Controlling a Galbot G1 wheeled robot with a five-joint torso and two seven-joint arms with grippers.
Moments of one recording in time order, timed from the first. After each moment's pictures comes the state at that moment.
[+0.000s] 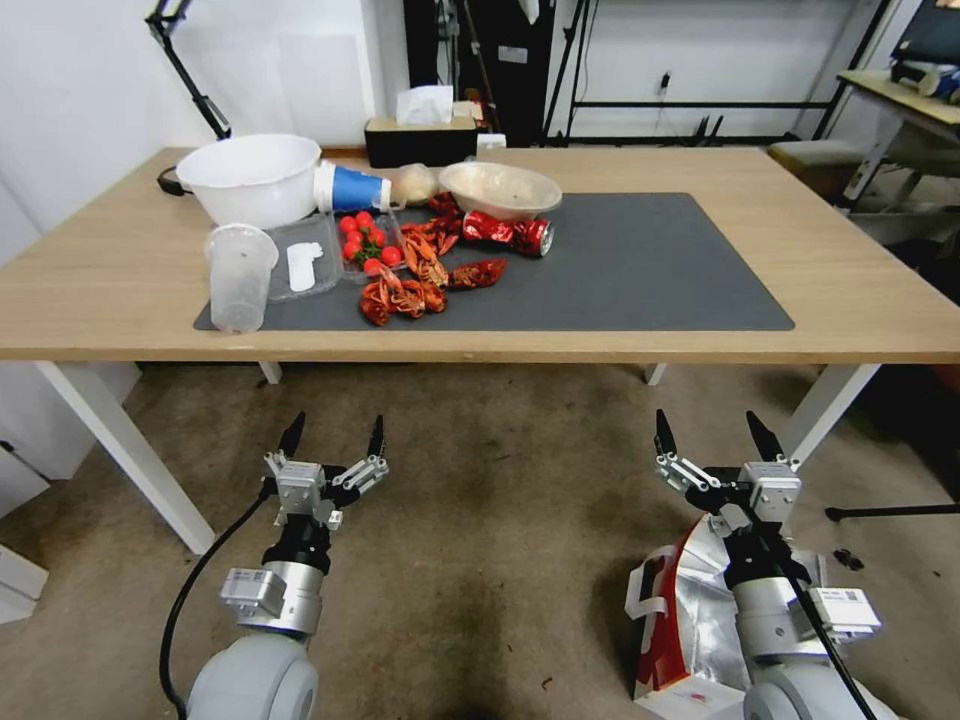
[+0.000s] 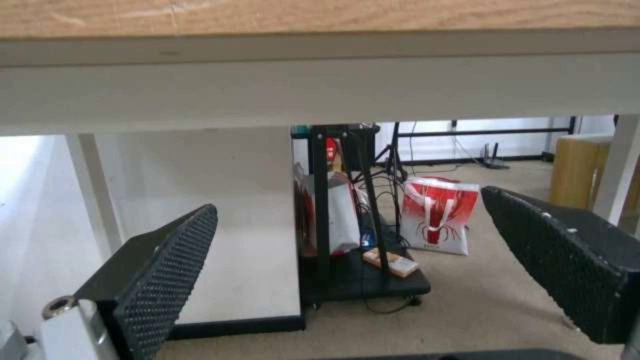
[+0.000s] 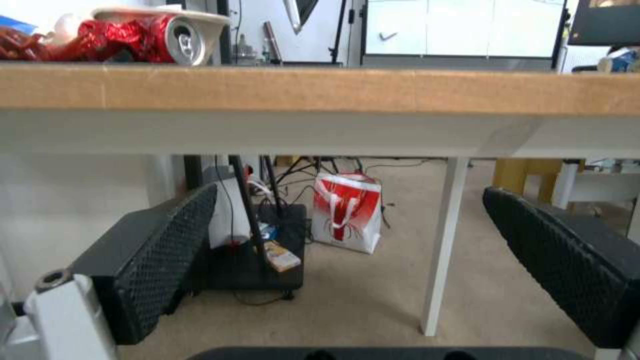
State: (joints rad) left arm 1.64 -1.38 -0.47 -2.14 -0.16 -0.16 -0.05; right arm -1.74 1.53 0.63 2.31 0.09 0.05 -0.04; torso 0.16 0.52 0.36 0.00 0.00
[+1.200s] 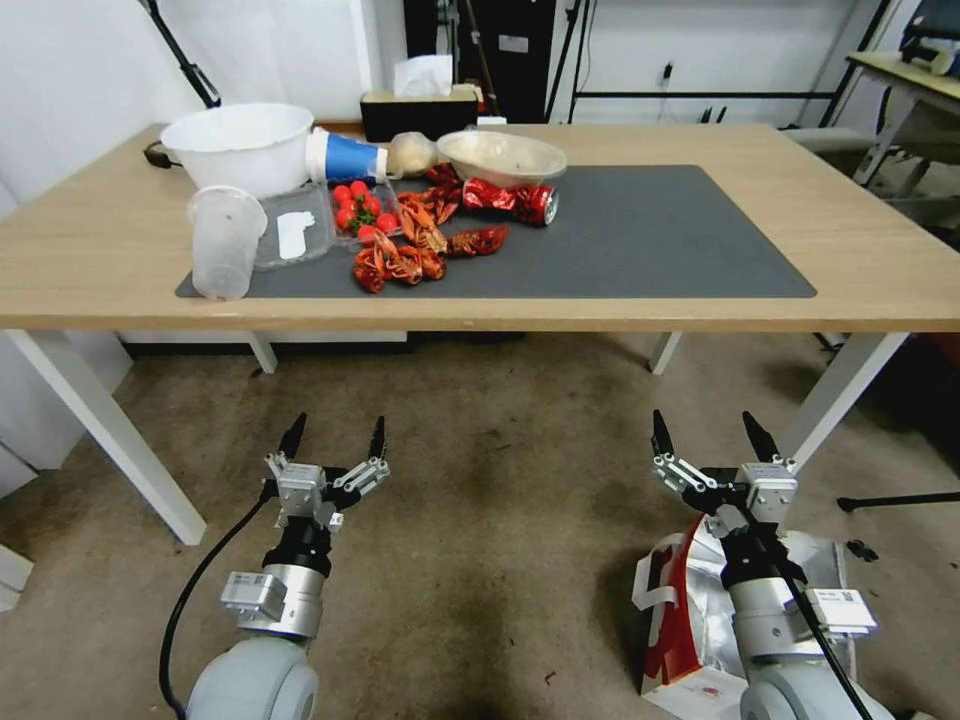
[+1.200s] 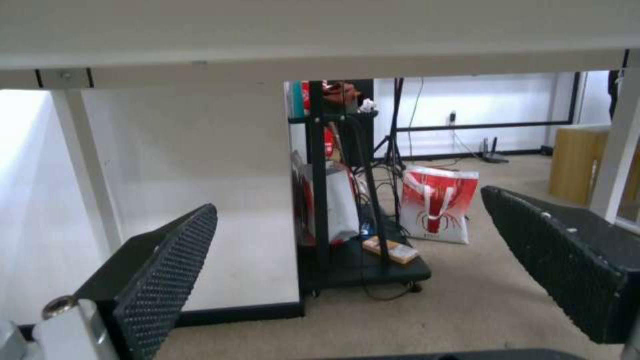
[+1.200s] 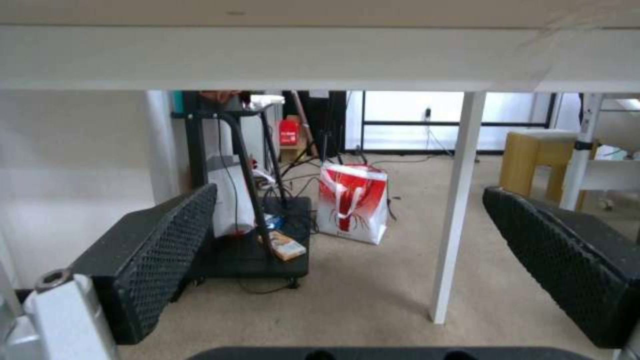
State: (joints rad) left arm 1.65 -1.38 -0.47 -2.15 -0.15 -0.16 -0.05; right arm -1.74 1.53 0.62 2.30 0.09 0.07 -0.05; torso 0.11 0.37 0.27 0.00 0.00
